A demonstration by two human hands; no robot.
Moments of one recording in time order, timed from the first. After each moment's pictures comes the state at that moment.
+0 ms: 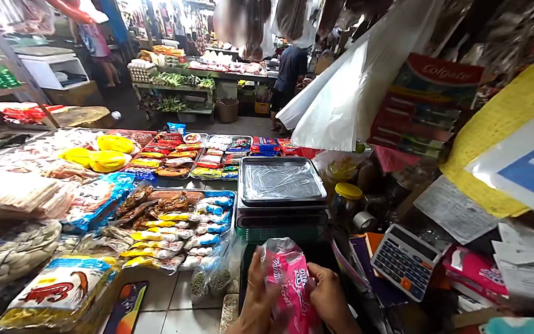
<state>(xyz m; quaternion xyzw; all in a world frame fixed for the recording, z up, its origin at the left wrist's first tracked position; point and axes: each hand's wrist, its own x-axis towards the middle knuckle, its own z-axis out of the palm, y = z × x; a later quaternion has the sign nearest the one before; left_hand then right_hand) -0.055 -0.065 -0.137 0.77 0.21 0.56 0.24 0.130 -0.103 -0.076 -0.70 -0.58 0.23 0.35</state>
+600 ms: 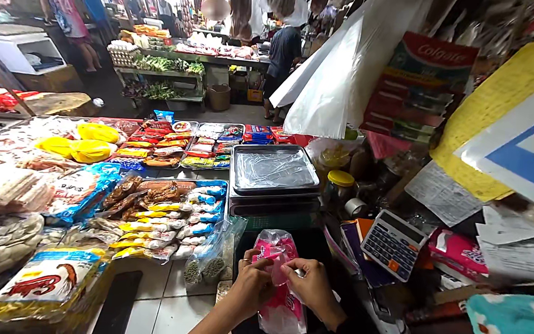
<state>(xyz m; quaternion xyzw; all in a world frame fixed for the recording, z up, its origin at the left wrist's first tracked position) -0.070 -0.046 -0.130 0.86 0.28 0.26 0.34 0.122 -0.106 -0.093 -0.71 -0.57 0.25 0.33</state>
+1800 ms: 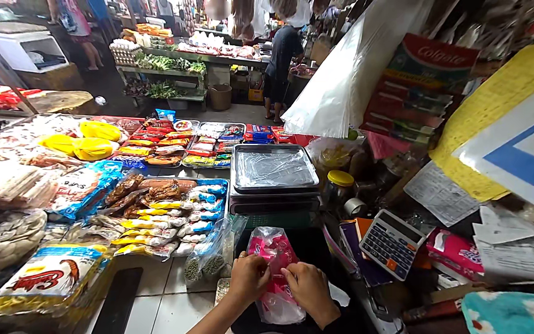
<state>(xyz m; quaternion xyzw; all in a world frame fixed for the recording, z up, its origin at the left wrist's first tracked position) -0.056 -0.042 -0.140 0.79 0.47 0.20 0.34 0.119 -0.107 -0.092 -0.76 -0.60 0.24 0.08</state>
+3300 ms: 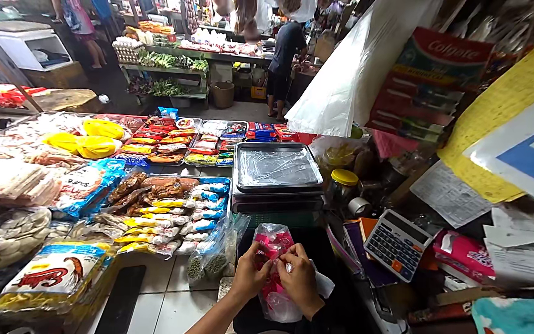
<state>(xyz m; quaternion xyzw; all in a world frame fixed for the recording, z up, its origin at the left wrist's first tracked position) -0.055 -0.035 -0.144 0.65 0.42 0.33 0.54 0.095 -0.088 -0.129 -0.72 -0.59 0.12 0.36</state>
